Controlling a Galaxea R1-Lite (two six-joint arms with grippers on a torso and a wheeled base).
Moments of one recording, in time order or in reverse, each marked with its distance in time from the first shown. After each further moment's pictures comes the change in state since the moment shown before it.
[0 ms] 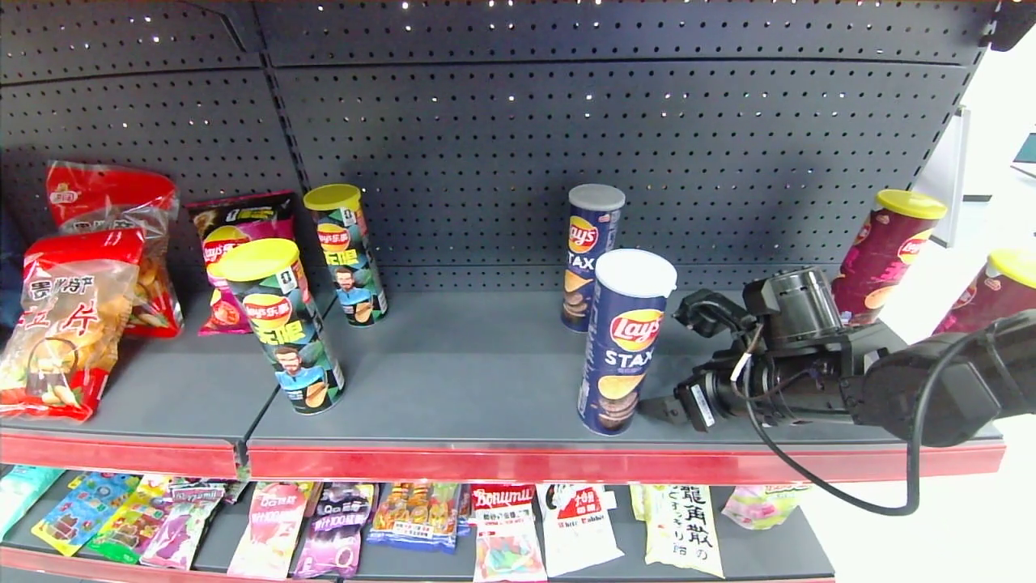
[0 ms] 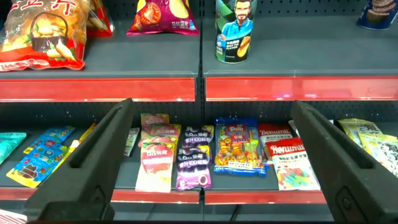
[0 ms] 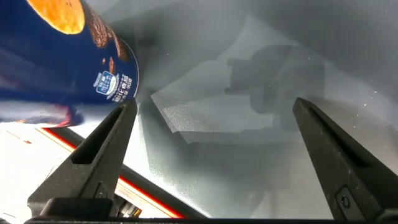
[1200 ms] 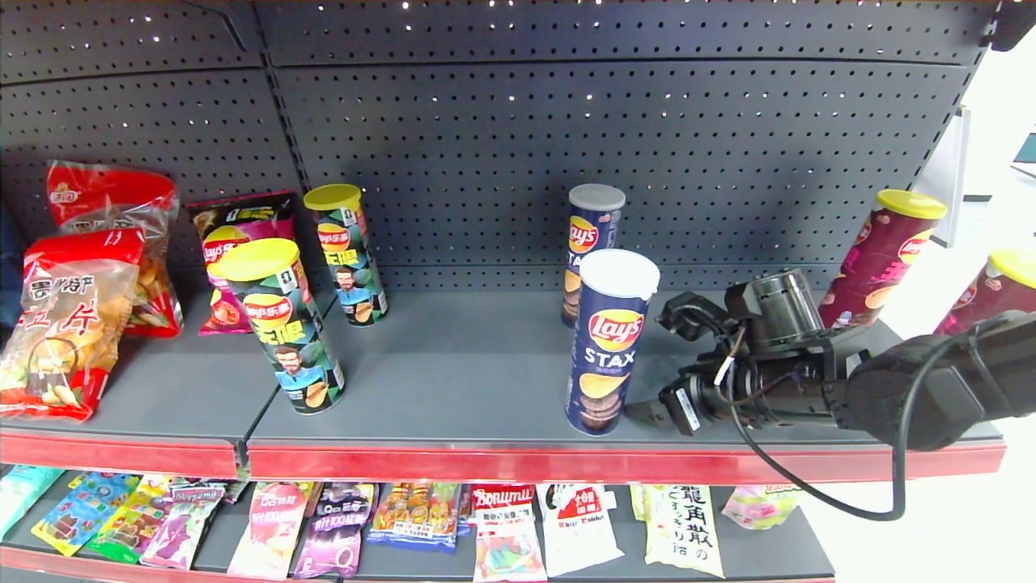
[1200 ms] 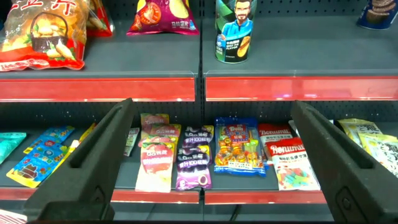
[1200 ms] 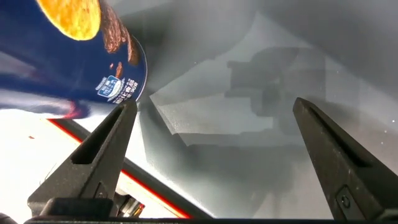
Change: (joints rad) left arm 0.000 0.000 0.000 0.000 0.000 0.000; right arm 0.045 0.015 -0.016 -0.001 -0.023 0.003
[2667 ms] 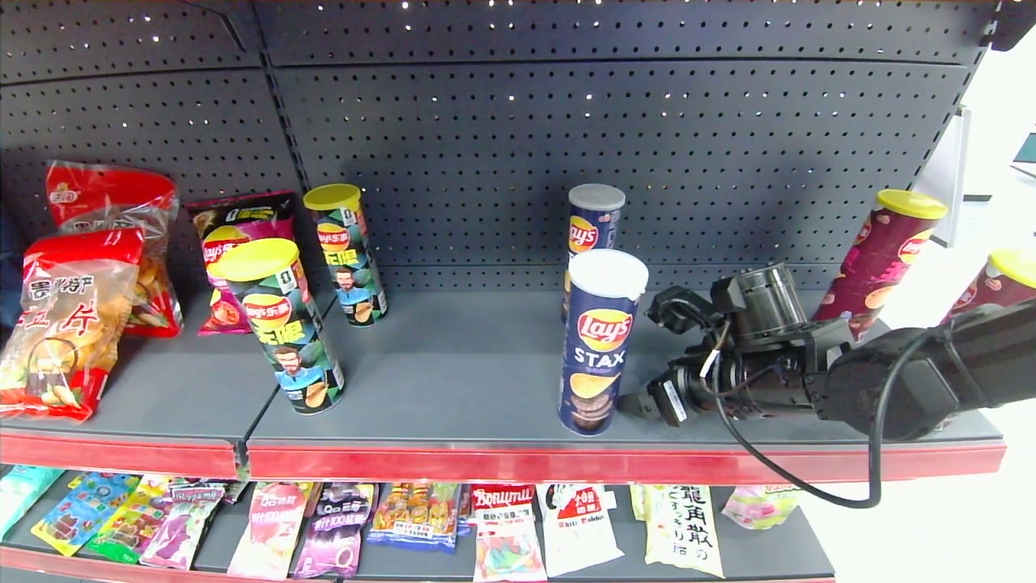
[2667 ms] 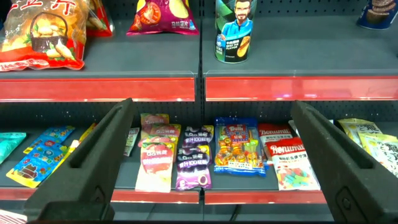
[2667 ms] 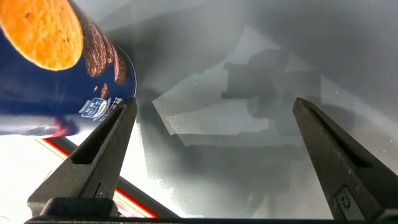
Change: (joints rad) left arm 0.000 0.000 0.000 0.000 0.000 0.000; right arm 0.017 0.032 -0.048 -0.001 -0.004 0.004
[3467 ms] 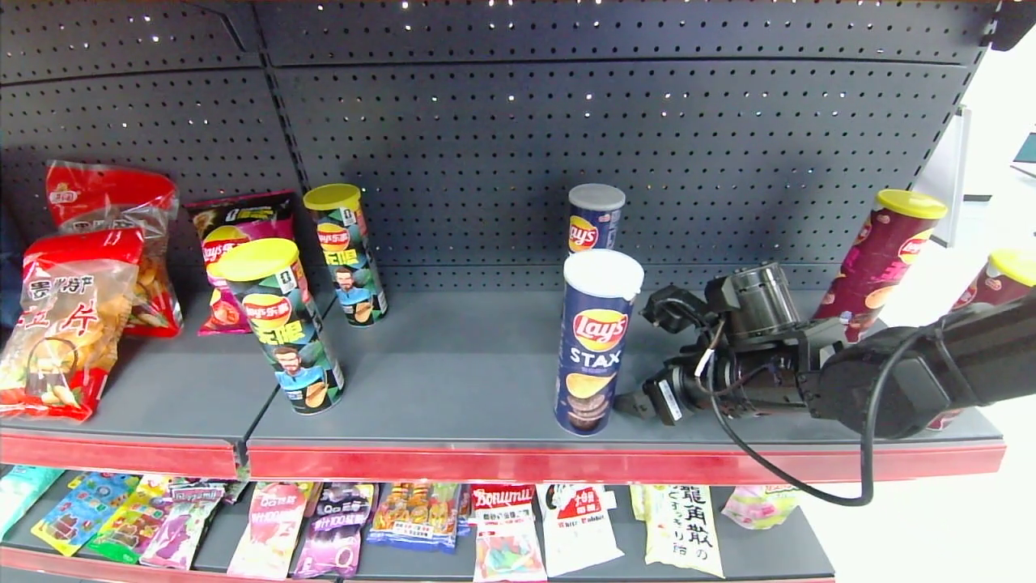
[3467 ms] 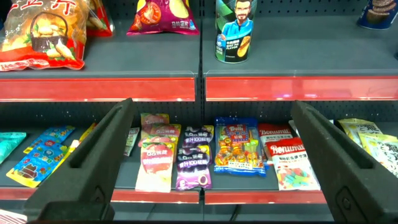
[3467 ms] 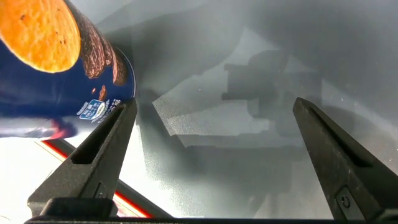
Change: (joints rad) left arm 0.000 0.000 0.000 0.000 0.000 0.000; right arm 0.009 0.012 -0.014 0.000 0.001 0.000
